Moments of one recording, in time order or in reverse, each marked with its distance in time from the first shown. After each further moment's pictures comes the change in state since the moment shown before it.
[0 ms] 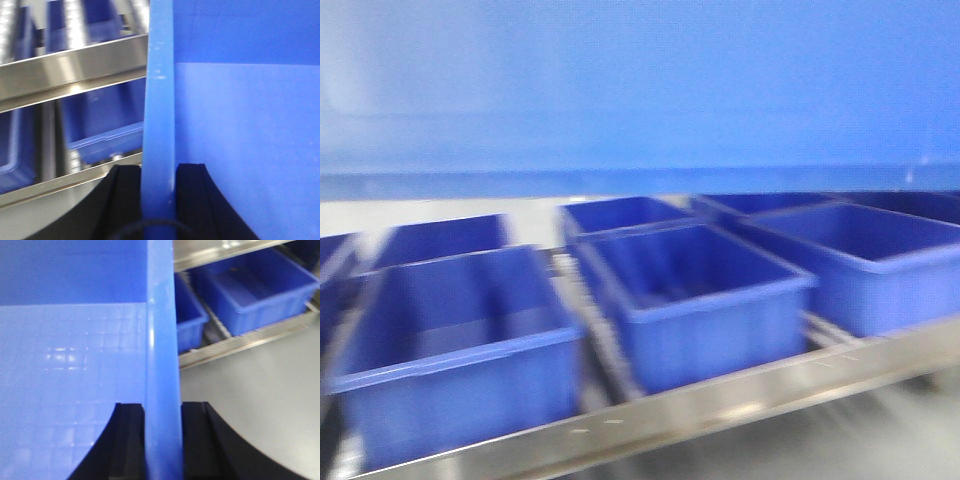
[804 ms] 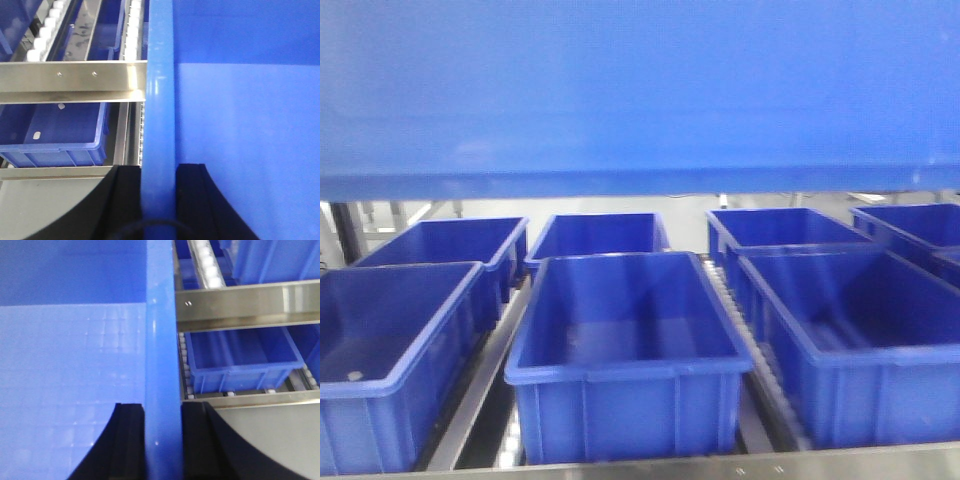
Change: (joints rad) left arm 0.000 0.000 0.000 -0.004 0.000 0.000; right arm 0.000 0.000 0.000 0.000 0.005 0.000
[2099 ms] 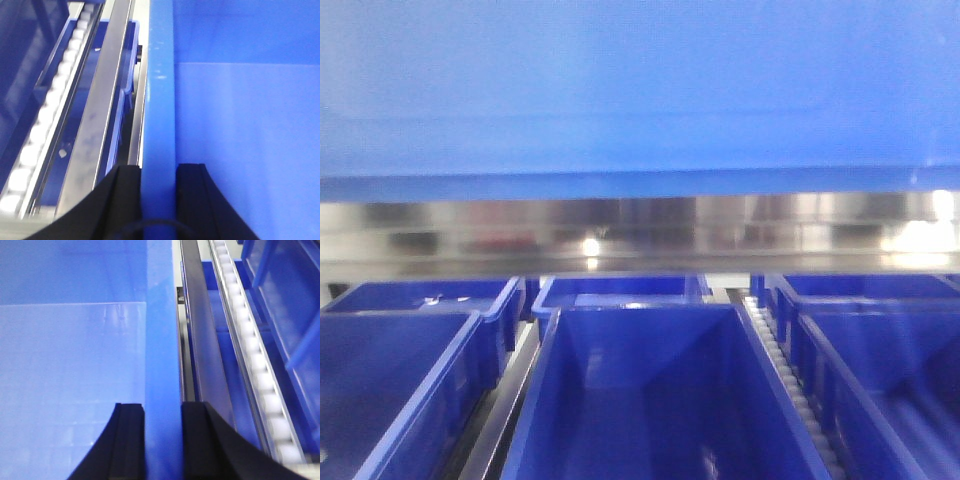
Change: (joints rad) left arm 0.000 0.000 0.000 0.000 -0.002 0.000; right arm 0.000 0.000 0.000 0.000 0.000 0.000
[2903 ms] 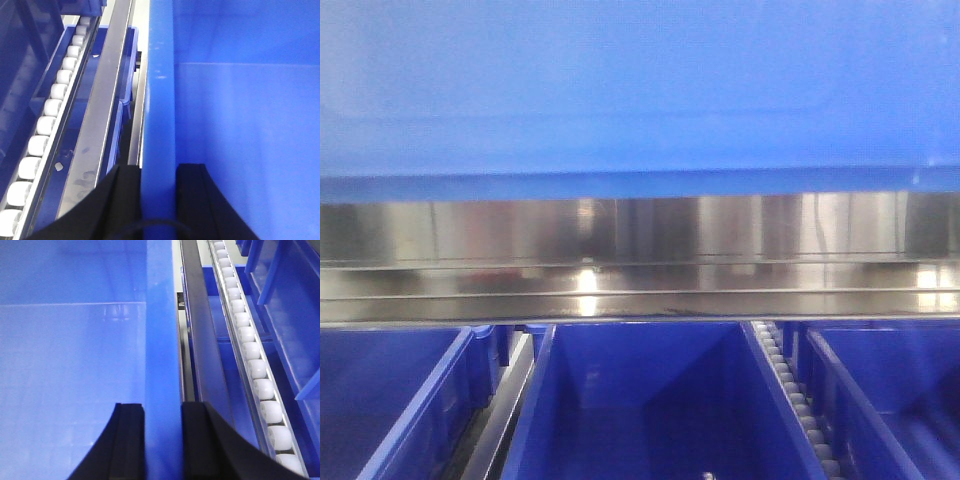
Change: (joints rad) left arm 0.000 0.000 0.000 0.000 0.000 0.000; right arm 0.000 0.000 0.000 0.002 0.002 0.000
